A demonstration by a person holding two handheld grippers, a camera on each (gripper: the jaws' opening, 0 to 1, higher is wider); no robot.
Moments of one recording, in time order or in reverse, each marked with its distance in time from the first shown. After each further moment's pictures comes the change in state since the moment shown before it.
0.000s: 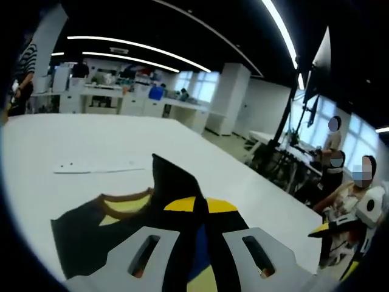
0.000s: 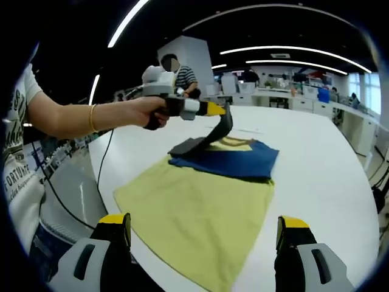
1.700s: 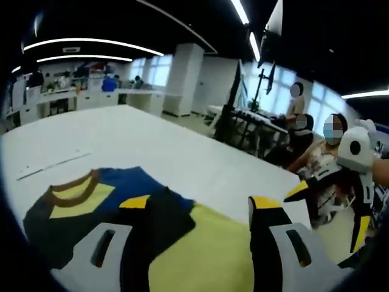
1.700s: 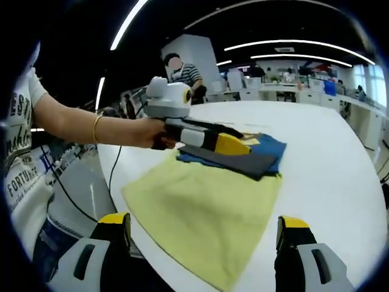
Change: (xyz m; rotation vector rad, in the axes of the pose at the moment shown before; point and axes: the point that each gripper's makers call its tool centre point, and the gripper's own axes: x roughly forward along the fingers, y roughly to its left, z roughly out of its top) left arm 0.003 -0.076 -0.070 0.182 0.119 -0.289; right arm -0.001 0.003 -0.008 0.021 0.028 0.091
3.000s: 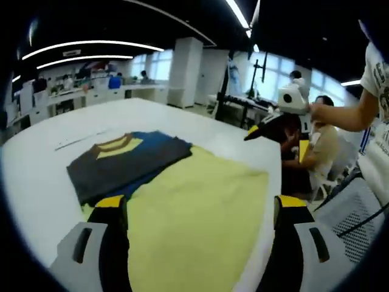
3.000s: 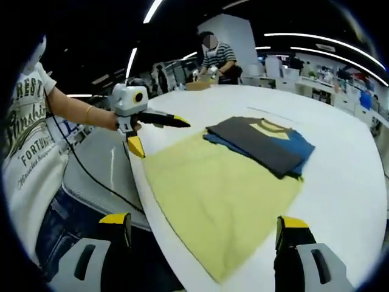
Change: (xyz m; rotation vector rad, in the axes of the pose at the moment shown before) left arm -0.183 -0.024 -0.087 0.046 0.086 0.051; right arm -0.004 0.015 -0.015 -0.189 0.180 0.174
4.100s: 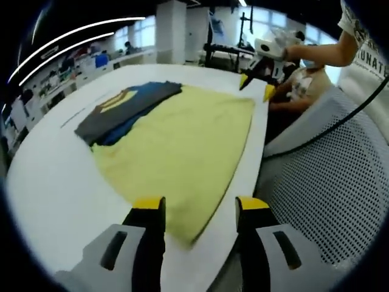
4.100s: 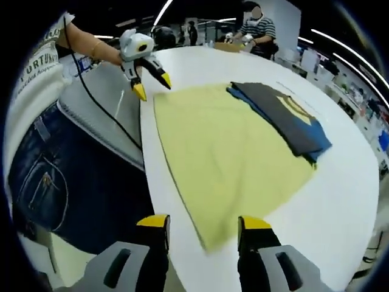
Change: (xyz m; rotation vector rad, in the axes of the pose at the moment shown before) left arm -0.064 -0.014 -0.094 0.170 0.344 0.014; right arm 0.006 0.001 -0.070 -0.282 0.315 0.009
